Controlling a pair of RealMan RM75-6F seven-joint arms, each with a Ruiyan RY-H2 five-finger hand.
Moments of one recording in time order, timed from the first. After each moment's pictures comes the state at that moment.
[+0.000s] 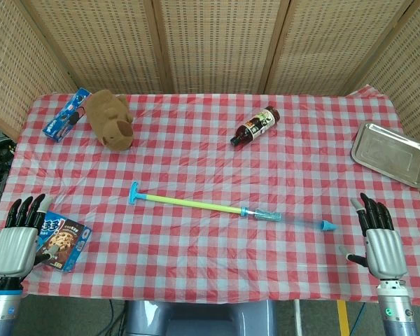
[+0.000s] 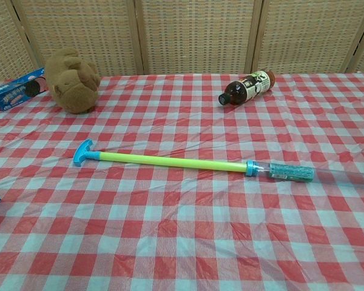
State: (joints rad) left arm -0.14 -1.27 0.03 -1.68 1.47 1.57 0.35; right arm 0.10 -1.27 0.07 -1.60 -1.50 1.54 -0.06
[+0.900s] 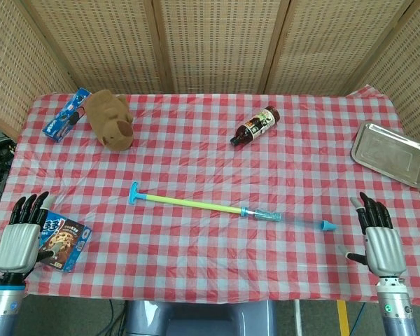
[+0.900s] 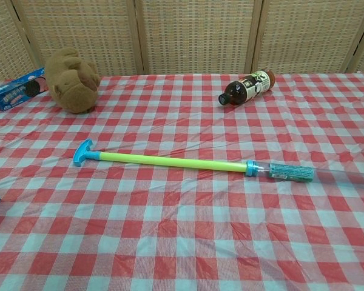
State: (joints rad) left arm -0.14 -1.27 -0.02 -1.69 1.46 1.51 0.31; right arm 0.11 -1.27 0.09 -1.60 -1.47 1.50 -0.04
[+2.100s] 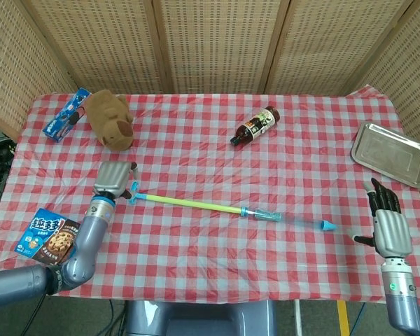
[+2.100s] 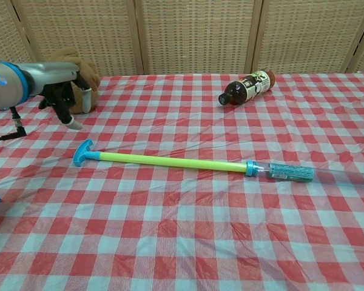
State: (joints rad) left arm -0.84 -1.49 -0.35 -1.62 0.48 1.02 0.86; right arm 0.17 -1.29 0.17 -1.49 -1.35 1.39 0.06
